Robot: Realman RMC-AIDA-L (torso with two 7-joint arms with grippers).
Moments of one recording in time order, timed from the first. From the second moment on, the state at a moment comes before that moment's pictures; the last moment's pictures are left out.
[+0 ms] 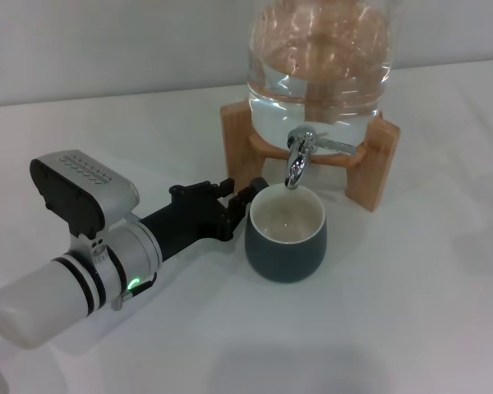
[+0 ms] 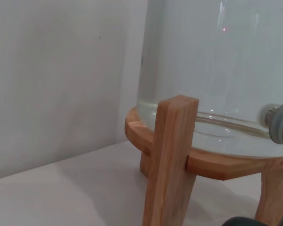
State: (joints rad) left arm -0.83 -2.10 0.05 -0.28 -1.08 -0.82 2.58; right arm 0.28 2.00 -0.30 -0.44 1.72 1.19 -2.18
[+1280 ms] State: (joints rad) left arm -0.78 -2.09 0.01 -0.28 -1.06 -0.83 2.58; right arm 0.28 2.00 -0.29 -0.44 1.72 1.19 -2.18
